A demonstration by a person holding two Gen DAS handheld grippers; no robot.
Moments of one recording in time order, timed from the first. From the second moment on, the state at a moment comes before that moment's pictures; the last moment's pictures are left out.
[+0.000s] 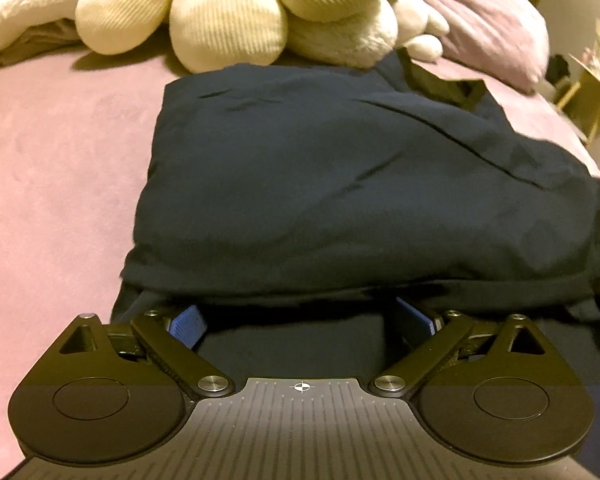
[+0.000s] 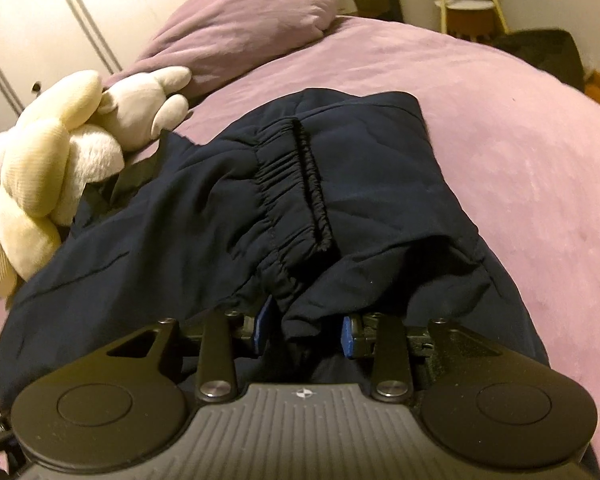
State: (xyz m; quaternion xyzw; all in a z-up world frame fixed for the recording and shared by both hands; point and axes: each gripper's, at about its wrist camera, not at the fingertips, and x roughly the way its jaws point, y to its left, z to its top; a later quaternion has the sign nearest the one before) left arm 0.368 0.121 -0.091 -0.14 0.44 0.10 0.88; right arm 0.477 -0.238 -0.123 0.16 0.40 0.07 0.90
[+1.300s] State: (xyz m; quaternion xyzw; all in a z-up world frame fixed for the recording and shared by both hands) left arm 0.007 0.182 -0.093 -0.35 0.42 0.07 0.83; right arm 0.134 -0.432 -0.114 0.25 0.41 0.07 0.87
